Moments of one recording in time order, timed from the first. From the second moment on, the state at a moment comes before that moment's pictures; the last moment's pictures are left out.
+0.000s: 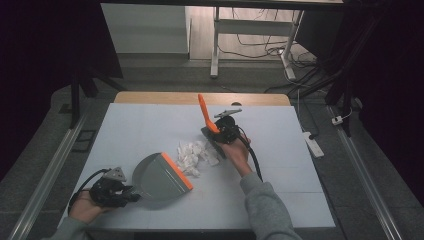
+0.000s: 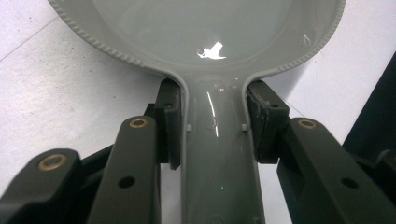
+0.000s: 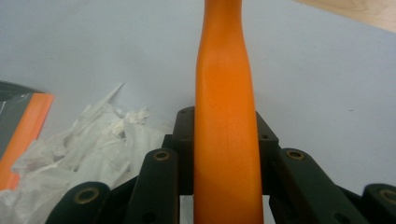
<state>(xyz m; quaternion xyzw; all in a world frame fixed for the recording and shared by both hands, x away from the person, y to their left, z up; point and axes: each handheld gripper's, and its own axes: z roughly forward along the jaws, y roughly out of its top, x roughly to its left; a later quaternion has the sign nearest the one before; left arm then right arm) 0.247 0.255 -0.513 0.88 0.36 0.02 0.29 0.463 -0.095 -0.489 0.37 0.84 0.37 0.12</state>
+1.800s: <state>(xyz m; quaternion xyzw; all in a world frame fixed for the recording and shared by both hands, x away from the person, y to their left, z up) 0.250 0.253 -0.515 0.88 0.36 0.02 0.29 0.397 0.002 -0.494 0.25 0.88 0.40 0.02</state>
